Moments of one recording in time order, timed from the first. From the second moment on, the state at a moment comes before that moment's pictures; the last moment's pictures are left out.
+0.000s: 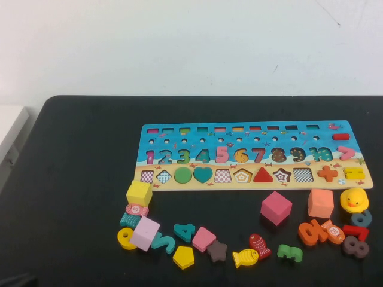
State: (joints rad) right arm -0.06 -0.01 0.02 -0.08 0.41 0.13; left arm -0.05 0.35 -0.49 -0.55 0.83 0.37
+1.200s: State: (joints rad) right arm -0.06 -0.01 0.02 -0.08 0.41 0.13; left arm -0.75 1.72 -1.06 -0.03 0.79 0.01
